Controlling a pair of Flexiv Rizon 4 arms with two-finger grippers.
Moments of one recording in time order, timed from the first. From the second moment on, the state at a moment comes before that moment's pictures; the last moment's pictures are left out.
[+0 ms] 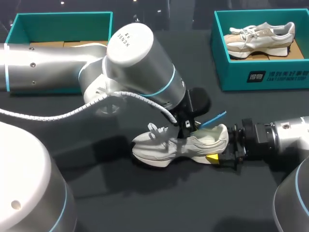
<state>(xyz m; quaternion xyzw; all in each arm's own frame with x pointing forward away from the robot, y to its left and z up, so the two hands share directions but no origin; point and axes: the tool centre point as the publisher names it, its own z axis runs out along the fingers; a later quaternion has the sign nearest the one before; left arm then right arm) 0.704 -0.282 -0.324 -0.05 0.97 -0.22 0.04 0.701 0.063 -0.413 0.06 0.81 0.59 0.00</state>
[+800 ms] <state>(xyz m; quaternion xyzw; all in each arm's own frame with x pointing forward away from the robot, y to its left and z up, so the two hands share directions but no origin) 0.703 -0.296 -0.334 -0.05 0.97 -0.21 0.06 0.701 0.063 -0.413 0.06 0.81 0.59 0.00</state>
